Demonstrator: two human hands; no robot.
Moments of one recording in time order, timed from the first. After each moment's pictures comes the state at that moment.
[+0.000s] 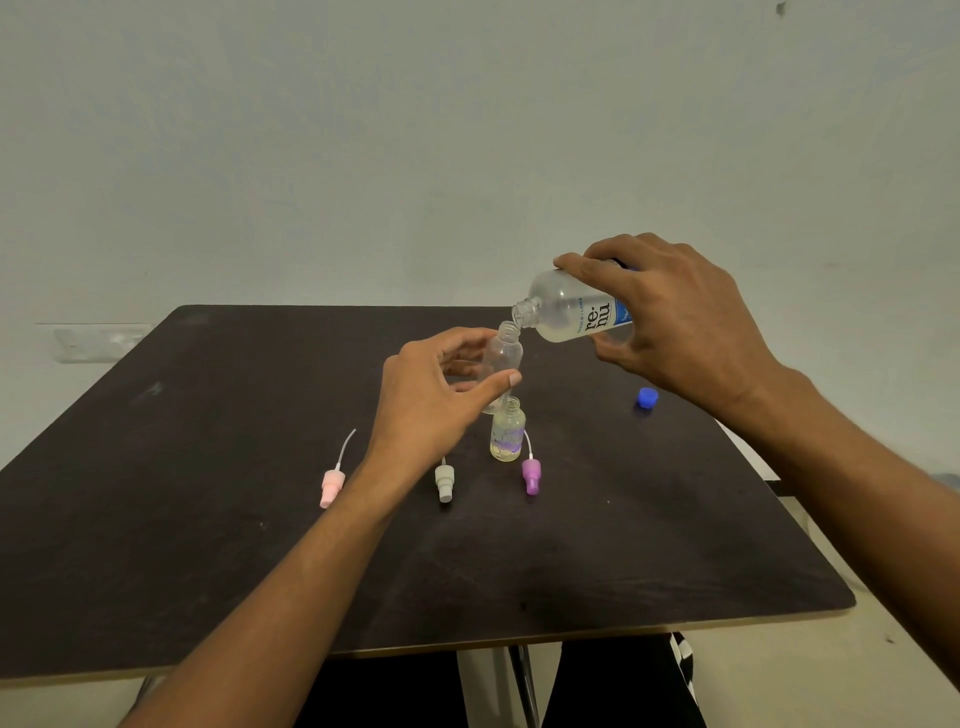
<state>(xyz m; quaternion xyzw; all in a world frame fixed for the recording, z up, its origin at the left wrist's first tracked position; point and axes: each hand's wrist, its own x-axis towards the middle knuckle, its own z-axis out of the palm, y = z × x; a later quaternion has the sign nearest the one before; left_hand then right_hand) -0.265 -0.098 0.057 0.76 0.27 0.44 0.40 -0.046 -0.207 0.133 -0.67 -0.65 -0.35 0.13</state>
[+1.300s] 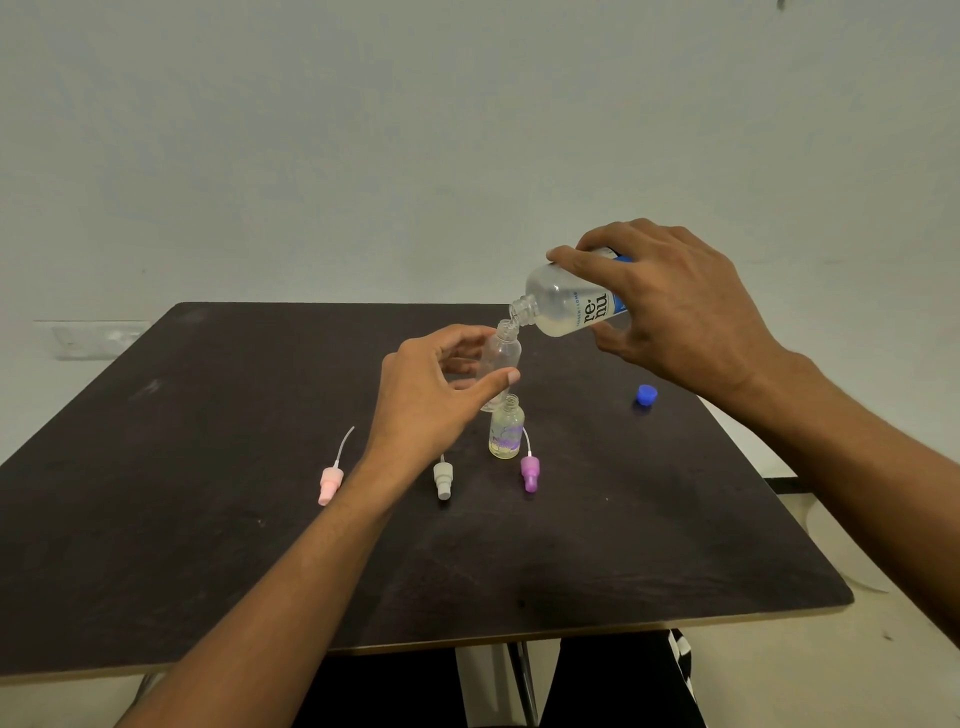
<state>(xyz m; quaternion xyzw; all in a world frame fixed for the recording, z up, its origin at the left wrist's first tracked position) -0.265 -0.096 0.054 0.76 0.28 0.44 0.39 -0.047 -0.205 0.141 -0.66 -0.65 -0.37 0.09</state>
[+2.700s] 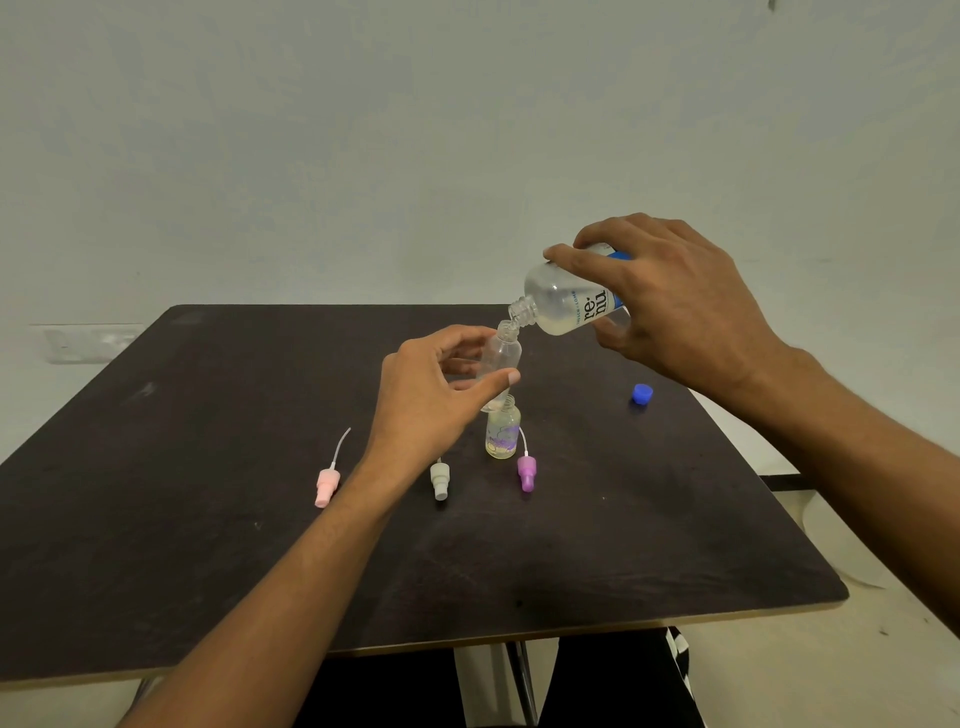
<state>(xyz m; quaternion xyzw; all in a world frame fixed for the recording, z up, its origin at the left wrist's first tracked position) -0.261 -0.098 0.054 0.76 0.27 0.44 0.39 -0.048 -0.210 0.147 -0.65 -0.65 -0.38 0.08</state>
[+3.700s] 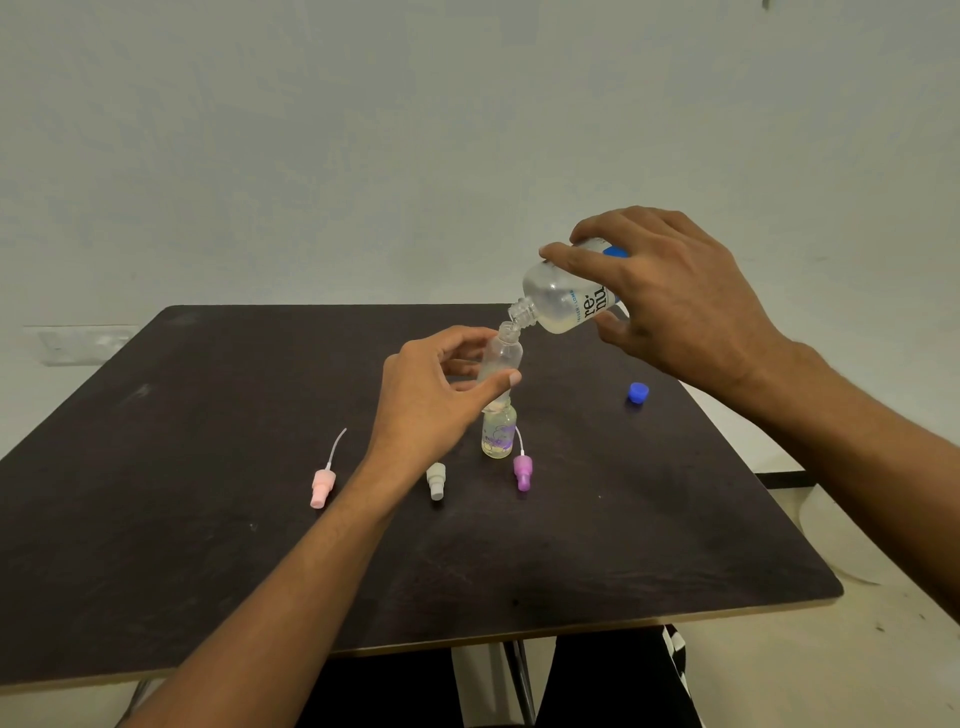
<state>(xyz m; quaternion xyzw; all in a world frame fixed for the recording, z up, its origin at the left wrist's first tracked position) -0.257 -0.100 0.054 0.77 0.27 0.43 0.40 -0.047 -0.214 0.150 -0.64 -0.66 -0.40 0.08</state>
